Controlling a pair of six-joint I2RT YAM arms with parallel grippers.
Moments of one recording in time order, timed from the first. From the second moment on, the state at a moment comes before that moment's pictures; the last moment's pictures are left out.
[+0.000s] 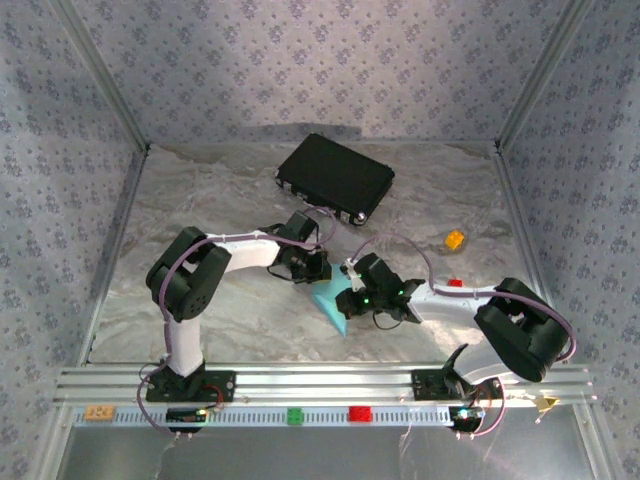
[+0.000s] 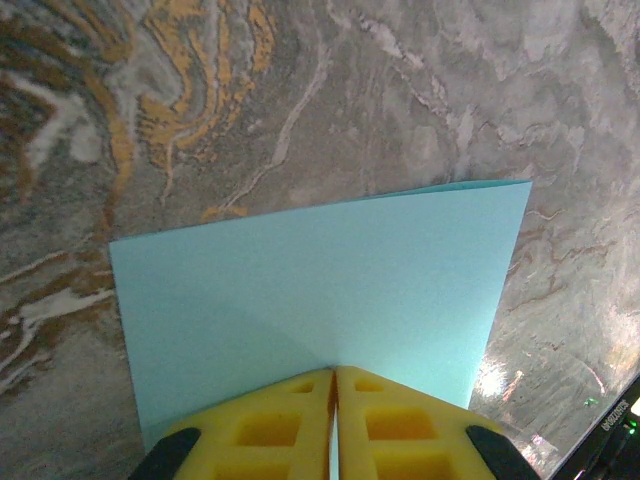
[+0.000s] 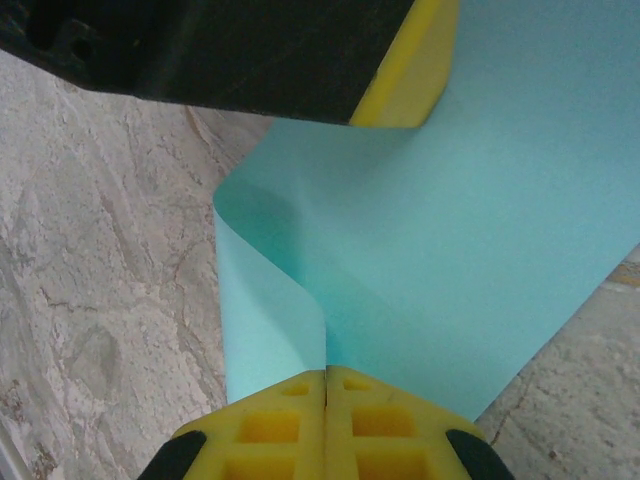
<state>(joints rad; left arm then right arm) -0.70 1.91 1.08 -0.29 0.49 -0.73 0.80 1.42 0.52 0.04 -0.26 0.48</state>
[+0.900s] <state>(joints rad) -0.70 1.91 1.08 -0.28 0.49 -0.73 0.80 1.47 0.55 -0.01 -0.25 0.47</state>
